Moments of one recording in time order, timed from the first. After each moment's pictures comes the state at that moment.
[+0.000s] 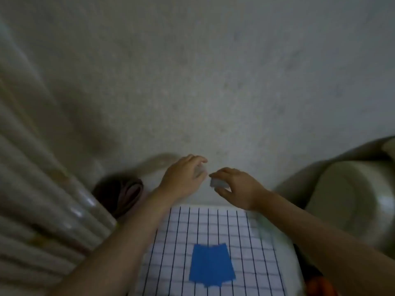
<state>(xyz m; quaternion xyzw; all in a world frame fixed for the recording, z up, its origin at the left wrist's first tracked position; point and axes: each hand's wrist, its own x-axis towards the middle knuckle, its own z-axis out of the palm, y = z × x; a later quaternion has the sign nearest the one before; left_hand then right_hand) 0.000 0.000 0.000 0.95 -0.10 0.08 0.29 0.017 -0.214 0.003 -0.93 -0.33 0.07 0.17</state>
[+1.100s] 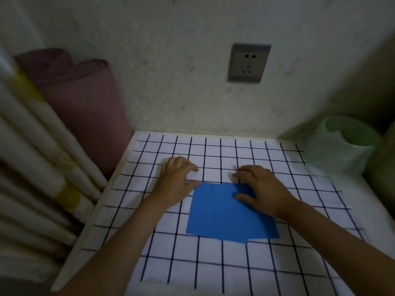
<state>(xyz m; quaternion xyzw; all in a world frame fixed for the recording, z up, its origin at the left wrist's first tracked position) -0.058 0.022 -0.493 0.96 -0.10 0.11 0.24 -0.027 -0.268 -0.478 -0.93 -0.34 -0.02 0.12</state>
